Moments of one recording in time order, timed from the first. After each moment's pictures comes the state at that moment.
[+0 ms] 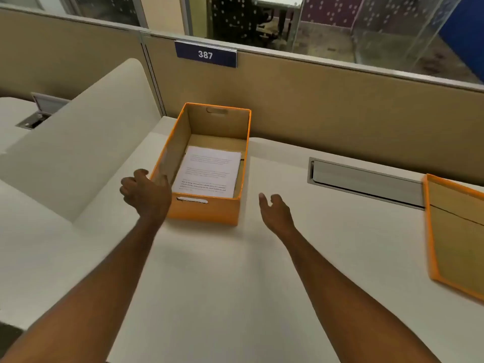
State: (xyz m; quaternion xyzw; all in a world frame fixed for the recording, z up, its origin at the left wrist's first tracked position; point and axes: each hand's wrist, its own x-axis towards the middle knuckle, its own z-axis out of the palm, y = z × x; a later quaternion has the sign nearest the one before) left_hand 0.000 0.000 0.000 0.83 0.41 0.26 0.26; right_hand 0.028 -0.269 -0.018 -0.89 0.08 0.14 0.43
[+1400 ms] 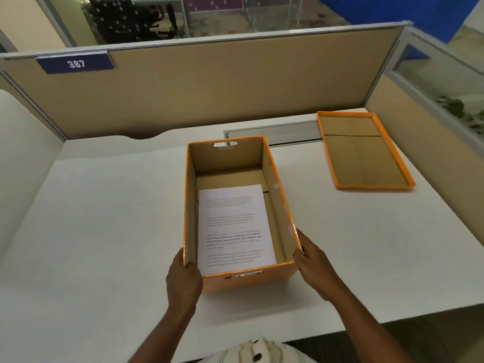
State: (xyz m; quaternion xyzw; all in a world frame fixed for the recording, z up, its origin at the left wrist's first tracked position) left_hand -0.198 -0.232 -0.019 0.85 0.23 -0.05 0.47; right_hand -0.225 -0.490 -0.019 -0.83 0.17 0.11 0.53
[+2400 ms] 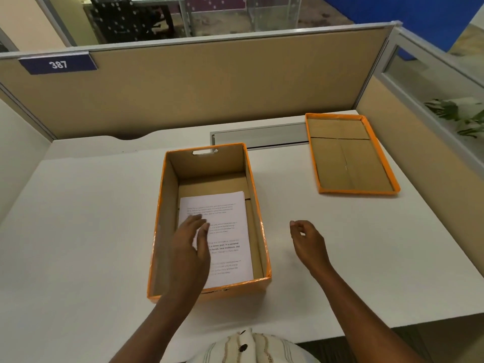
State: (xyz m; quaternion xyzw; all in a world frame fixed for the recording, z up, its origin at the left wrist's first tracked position) left_hand -0.190 -0.326 0.040 0.90 0.02 0.10 0.43; right_hand -0.182 -0.566 -0.046 -0.81 0.28 0.01 0.51
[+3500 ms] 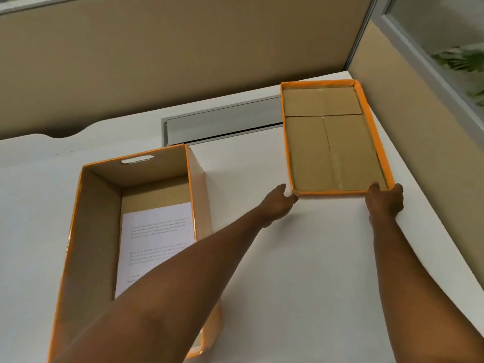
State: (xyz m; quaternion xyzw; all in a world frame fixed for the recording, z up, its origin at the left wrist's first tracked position) left_hand -0.002 -0.623 -0.072 0.79 -0.02 -0.41 0.45; right_hand -0.055 -0.871 -0.132 -0.71 0.58 -0.11 0.39
